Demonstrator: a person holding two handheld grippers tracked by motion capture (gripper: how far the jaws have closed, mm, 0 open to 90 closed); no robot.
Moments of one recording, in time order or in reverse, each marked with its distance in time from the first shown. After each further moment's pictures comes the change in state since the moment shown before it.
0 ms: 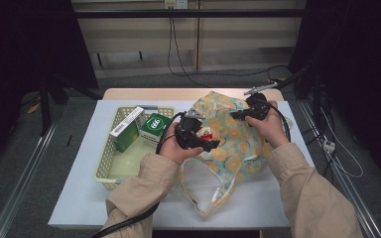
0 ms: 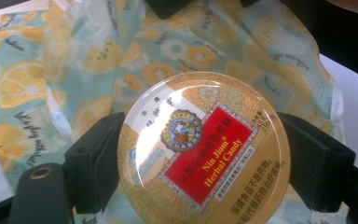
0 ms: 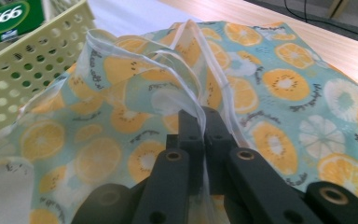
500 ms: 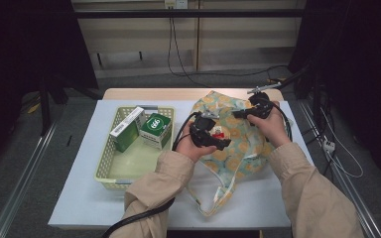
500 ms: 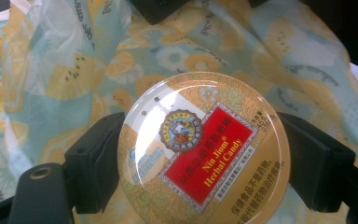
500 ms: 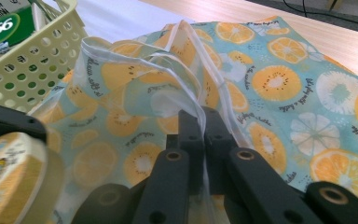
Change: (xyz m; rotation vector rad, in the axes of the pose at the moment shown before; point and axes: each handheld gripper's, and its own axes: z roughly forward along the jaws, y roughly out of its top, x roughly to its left) left arm -0.003 0.008 0.042 -0.006 0.018 0.024; right arm -0.010 -0.003 0.000 -0.011 0.015 0.049
